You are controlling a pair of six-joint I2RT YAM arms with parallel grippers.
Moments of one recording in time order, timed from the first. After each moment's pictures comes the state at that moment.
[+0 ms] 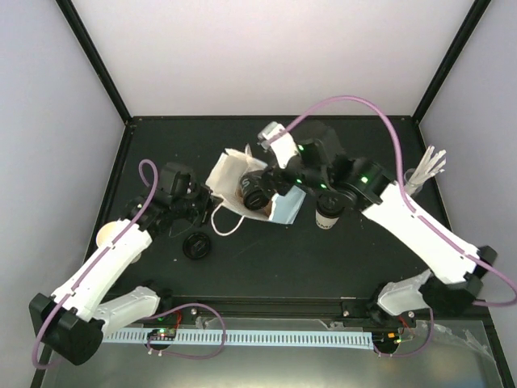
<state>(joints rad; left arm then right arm) -0.45 1.03 0.97 -0.69 0.25 -1.58 0.89 1.44 1.70 -0.78 -0.04 -0.02</state>
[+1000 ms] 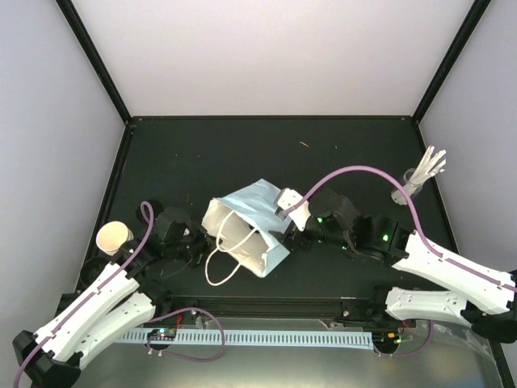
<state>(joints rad) -0.61 0.65 0.59 -0.72 0.27 -1.64 1.09 1.01 1.11 -0.69 0.12 -0.07</state>
